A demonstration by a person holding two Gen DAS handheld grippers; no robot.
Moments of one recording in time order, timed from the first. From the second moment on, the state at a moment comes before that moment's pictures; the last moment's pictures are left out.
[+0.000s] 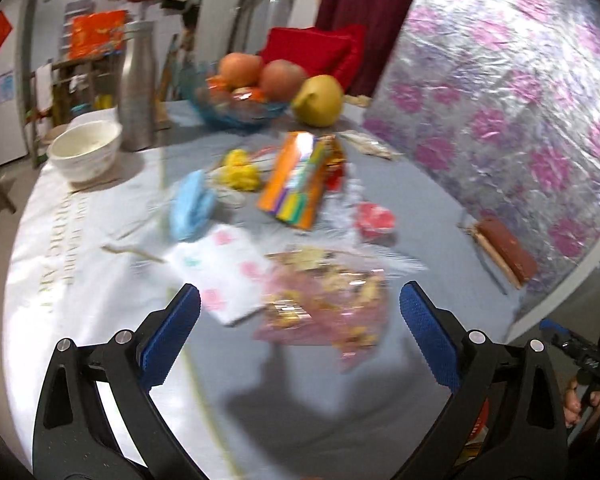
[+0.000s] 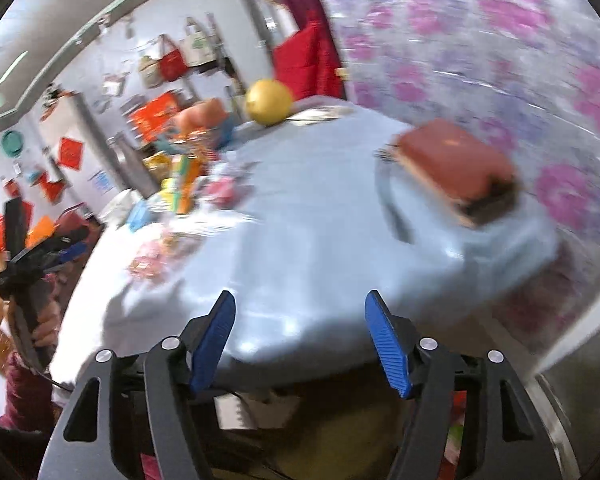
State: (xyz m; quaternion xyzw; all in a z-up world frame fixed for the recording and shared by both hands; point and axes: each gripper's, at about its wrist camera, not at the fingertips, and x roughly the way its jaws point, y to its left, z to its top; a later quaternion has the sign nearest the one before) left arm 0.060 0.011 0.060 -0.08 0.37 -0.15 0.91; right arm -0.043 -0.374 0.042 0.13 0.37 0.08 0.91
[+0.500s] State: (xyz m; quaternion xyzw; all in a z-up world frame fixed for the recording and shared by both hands) left arm 0.089 0.077 0.034 -0.11 0.40 -0.12 0.90; right arm 0.061 -0.232 0.033 0.10 0.41 0.20 0.88
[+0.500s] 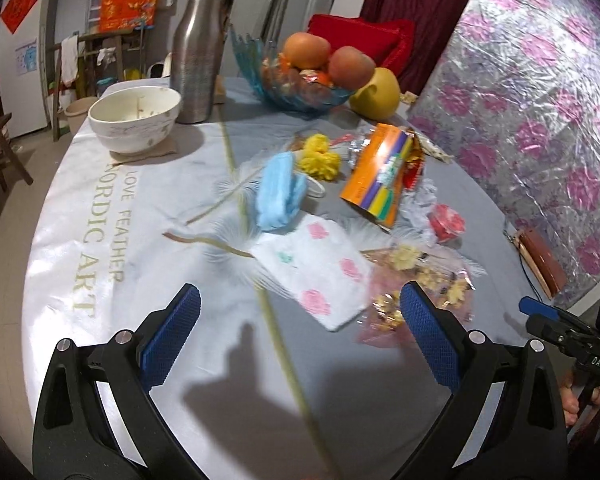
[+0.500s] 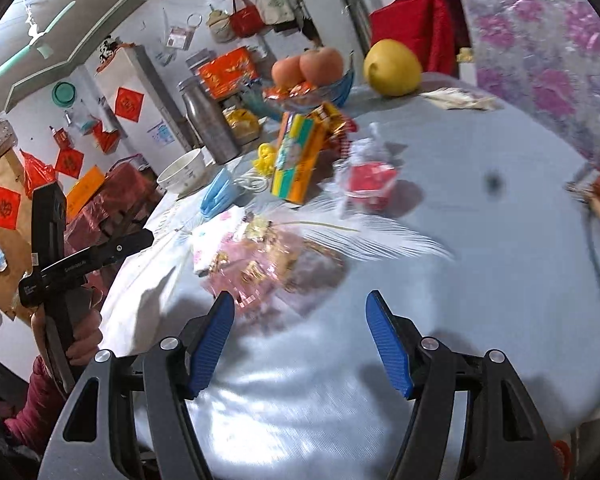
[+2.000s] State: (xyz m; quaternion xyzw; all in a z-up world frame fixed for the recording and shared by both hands) left arm 0.133 -0.004 -0.004 0.03 0.44 -0.11 0.89; right arm 0.072 -0.294 0.039 0.17 0.36 0.16 0.90
